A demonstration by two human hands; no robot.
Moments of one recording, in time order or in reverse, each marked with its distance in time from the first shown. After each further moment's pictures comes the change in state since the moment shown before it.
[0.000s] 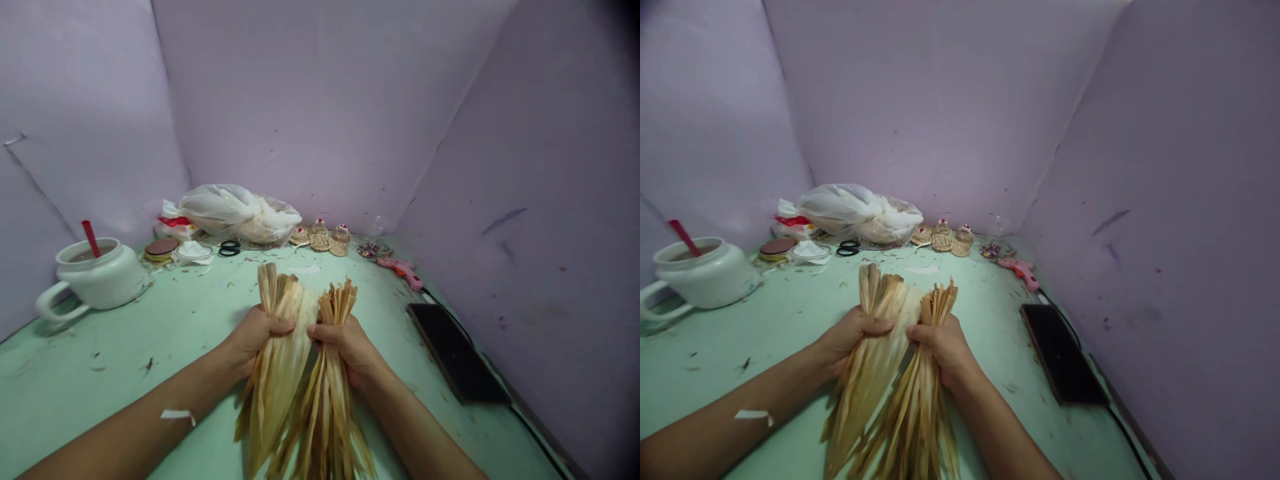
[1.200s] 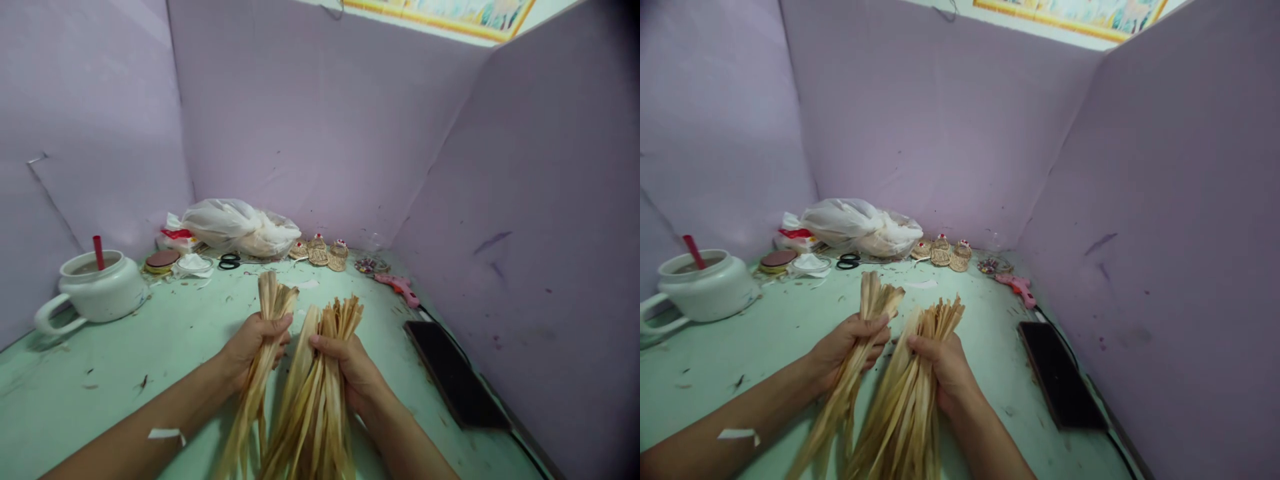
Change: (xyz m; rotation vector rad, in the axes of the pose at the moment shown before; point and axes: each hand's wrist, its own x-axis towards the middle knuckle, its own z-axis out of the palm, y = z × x) left_hand -0.008 0.013 0.005 0.061 0.005 0.079; right_hand -0.009 -0.006 0.005 0.228 -0.107 0.023
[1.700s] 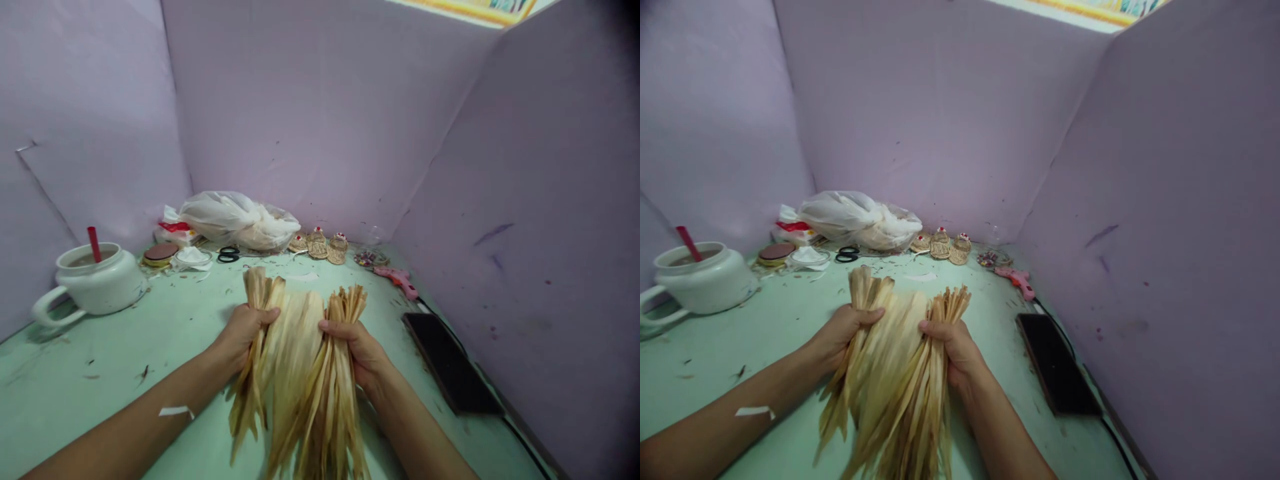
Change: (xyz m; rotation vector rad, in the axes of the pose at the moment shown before) left_hand 0.023 -0.005 -0.017 -0.003 0.320 0.013; right_hand 0.015 -0.011 -0.026 0.012 0.019 0.132
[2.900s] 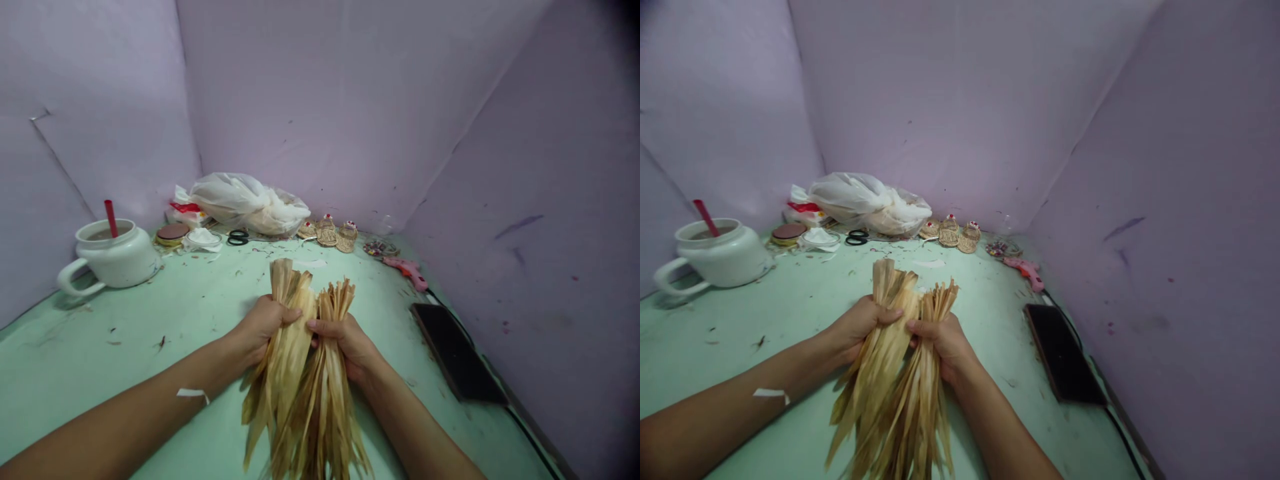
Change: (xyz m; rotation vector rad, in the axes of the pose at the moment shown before) left_hand -0.020 -0.014 0.009 0.004 -0.214 -0.094; right_hand -0.003 0.025 0.022 -0.133 0.052 -0.031
